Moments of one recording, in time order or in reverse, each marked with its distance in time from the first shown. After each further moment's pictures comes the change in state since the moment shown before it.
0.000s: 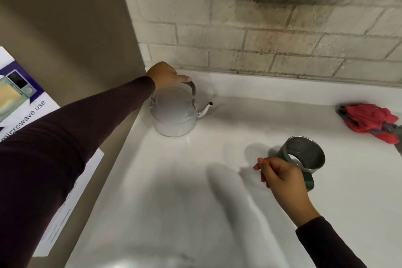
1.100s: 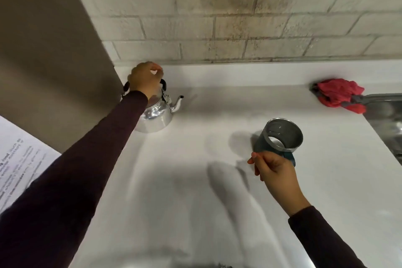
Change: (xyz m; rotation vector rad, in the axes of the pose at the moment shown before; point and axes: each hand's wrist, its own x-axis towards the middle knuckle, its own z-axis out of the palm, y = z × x) left_hand -0.016 0.020 0.042 -0.047 0.273 0.032; right_hand -0.015 0.020 -0.006 0.055 0.111 0.090
